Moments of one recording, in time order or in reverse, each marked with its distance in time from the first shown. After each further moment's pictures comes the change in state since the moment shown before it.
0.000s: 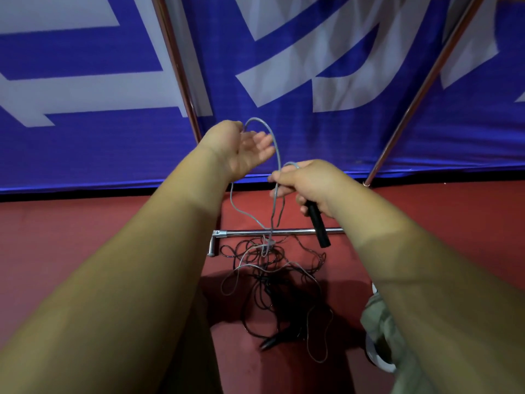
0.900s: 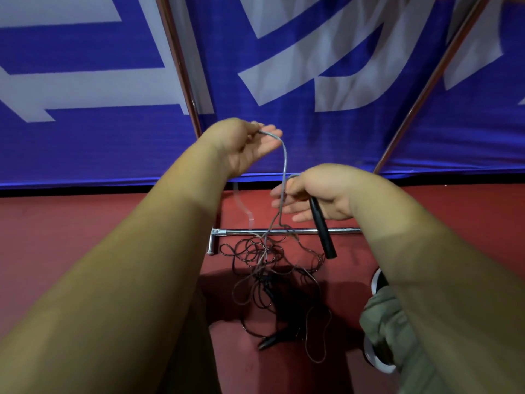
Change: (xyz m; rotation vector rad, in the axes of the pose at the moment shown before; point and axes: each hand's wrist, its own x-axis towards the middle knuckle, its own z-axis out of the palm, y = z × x) left_hand -0.006 -0.001 0.005 0.060 -0.079 0.063; right_hand -0.007 0.000 -0.015 -0.058 -0.242 0.211
